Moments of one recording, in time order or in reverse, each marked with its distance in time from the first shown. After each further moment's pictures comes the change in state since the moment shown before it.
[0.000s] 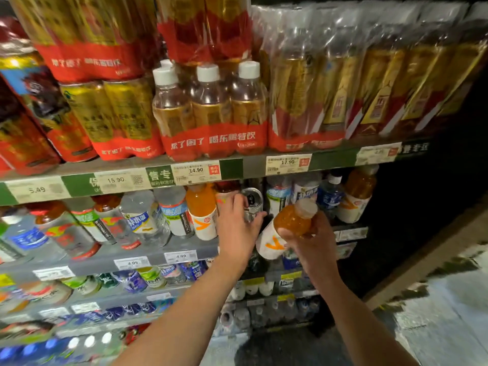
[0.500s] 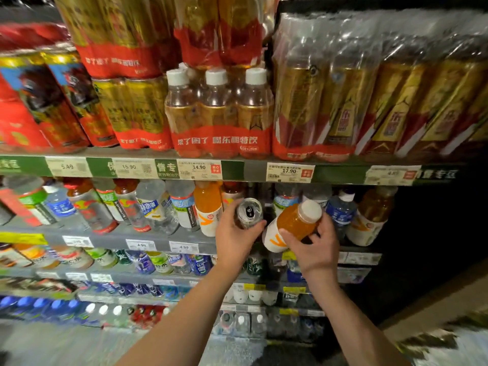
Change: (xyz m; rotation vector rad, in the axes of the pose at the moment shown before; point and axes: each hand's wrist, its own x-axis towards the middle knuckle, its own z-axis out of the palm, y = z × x) left_hand -0.018 0.018 -0.002 -0.408 0.111 -0.361; right_hand 0.031 0.007 -0.008 0.152 -0.117 -0.051
